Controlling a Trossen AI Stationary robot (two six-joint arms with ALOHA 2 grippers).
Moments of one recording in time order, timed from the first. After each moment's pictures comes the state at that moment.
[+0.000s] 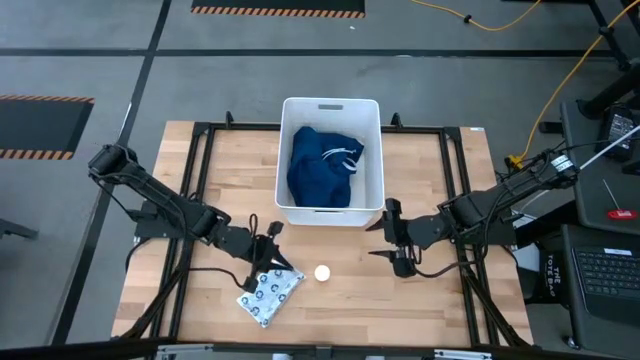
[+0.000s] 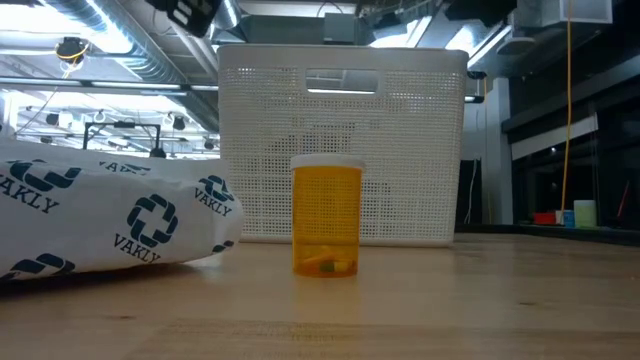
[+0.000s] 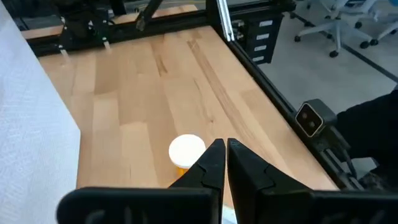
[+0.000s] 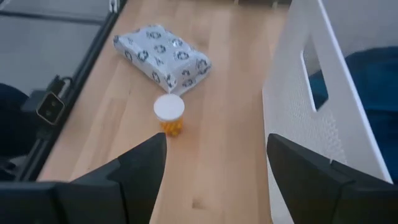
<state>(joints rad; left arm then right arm) -0.49 1.27 0.76 0.06 -0.16 -0.08 0.45 1.19 0.97 -0.42 0.30 0.20</state>
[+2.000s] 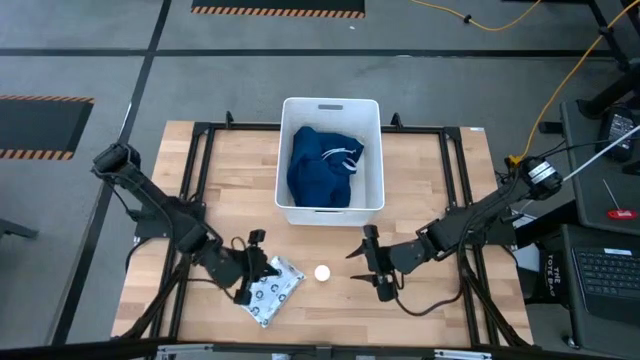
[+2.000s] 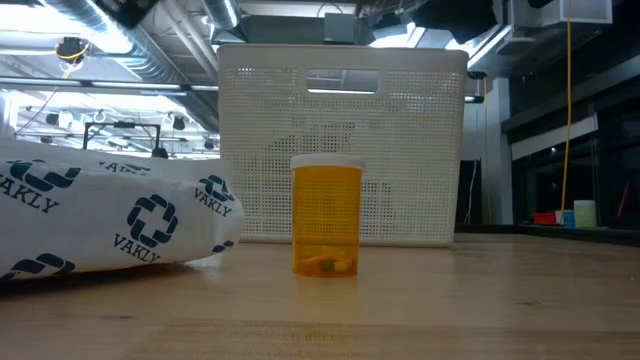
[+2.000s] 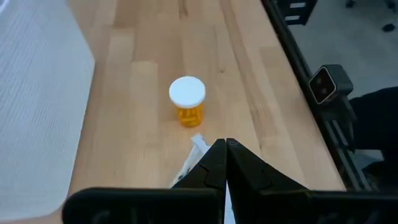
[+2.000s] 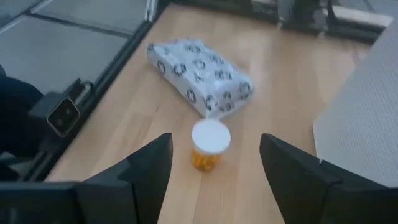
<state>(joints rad) -0.68 1.30 0.88 -0.30 -0.44 -0.40 0.53 1.43 0.87 0.02 0.30 0.09</state>
